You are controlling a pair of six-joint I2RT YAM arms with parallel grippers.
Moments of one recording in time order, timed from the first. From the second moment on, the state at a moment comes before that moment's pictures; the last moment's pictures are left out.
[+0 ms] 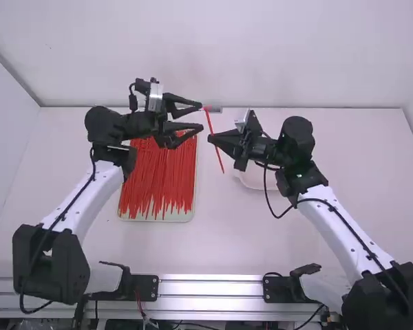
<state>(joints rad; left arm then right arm) -0.14 1.44 1.09 0.93 1.29 -0.62 0.36 1.28 0.93 0.31 -0.99 -0.03</state>
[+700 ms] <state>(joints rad) -0.18 1.45 1.21 0.90 1.40 -0.66 0.36 1.28 0.93 0.47 -1.05 -0.01</state>
